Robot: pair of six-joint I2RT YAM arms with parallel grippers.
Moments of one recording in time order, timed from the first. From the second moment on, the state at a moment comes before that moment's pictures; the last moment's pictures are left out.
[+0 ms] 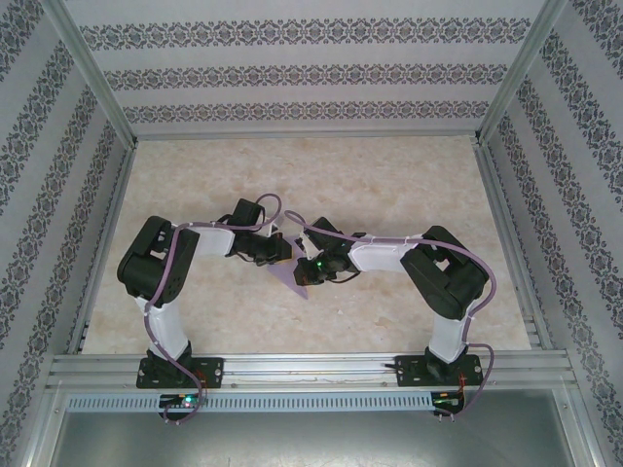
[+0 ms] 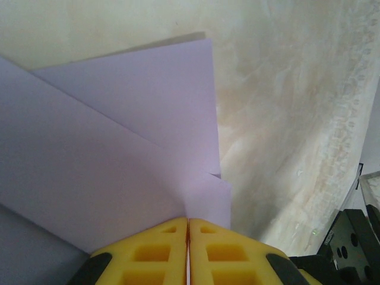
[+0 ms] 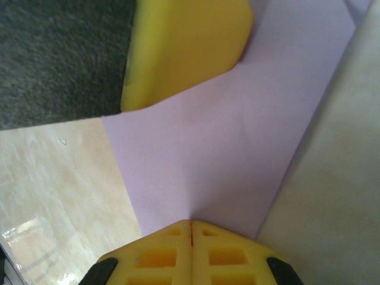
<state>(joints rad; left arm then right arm) -0.35 1.87 0.90 -0.08 0.70 -0.55 0.76 1.85 0.97 -0.22 -0.44 0.55</state>
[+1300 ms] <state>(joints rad) -0.35 1.86 0.86 -0.02 0.70 -0.56 0.76 1.82 0.89 -0.01 -0.44 0.81</state>
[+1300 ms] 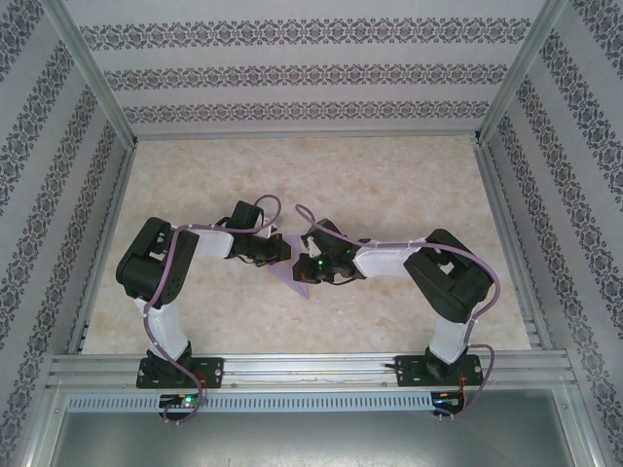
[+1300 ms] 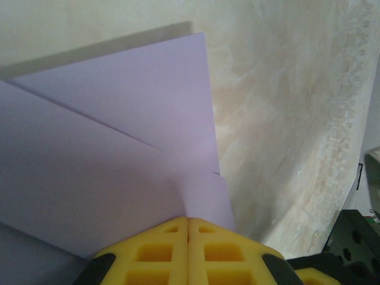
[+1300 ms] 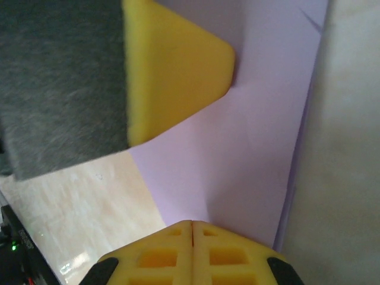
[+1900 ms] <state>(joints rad) -0.35 1.86 0.88 -0.05 0.67 -0.56 0.78 1.86 0.90 0.02 -0.43 0.82</state>
